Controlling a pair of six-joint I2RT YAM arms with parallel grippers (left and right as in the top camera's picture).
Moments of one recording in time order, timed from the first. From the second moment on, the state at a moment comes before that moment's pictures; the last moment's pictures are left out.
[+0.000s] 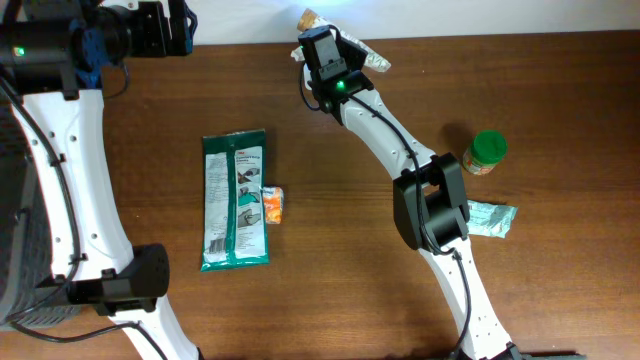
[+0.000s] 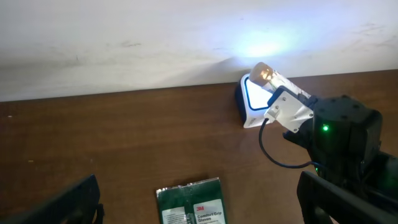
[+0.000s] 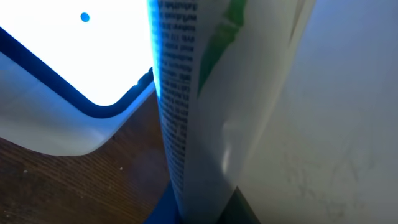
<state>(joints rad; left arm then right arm) 0.05 2.03 2.65 -1.33 0.26 0.04 0.45 2.61 2.35 -0.41 0.70 -0.84</state>
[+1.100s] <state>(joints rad) 0.05 2.03 2.65 -1.33 0.26 0.04 0.30 2.19 2.23 -1.59 0.01 0.22</state>
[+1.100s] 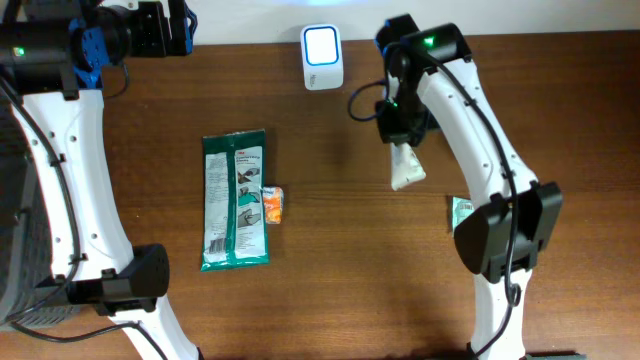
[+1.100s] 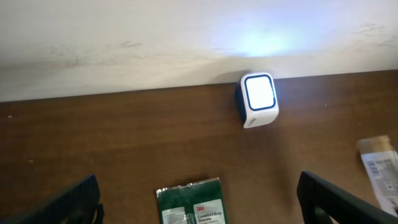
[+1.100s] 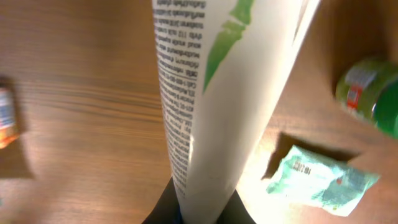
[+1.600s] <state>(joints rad) 0.05 2.03 2.65 -1.33 0.26 0.04 0.17 2.21 1.77 -1.40 0.01 0.28</state>
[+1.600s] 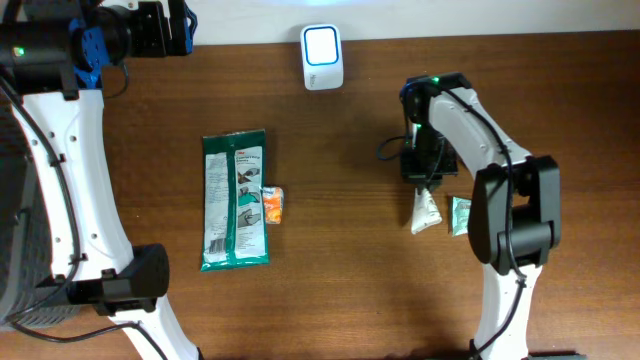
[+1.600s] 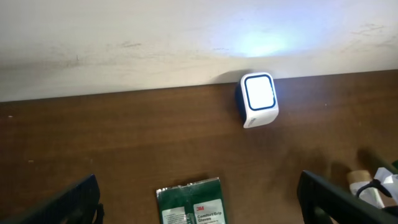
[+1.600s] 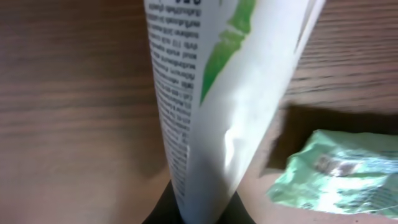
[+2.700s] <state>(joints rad) 0.05 2.03 2.65 -1.33 0.26 0.04 0.32 2.21 2.00 -1.21 -0.44 0.22</state>
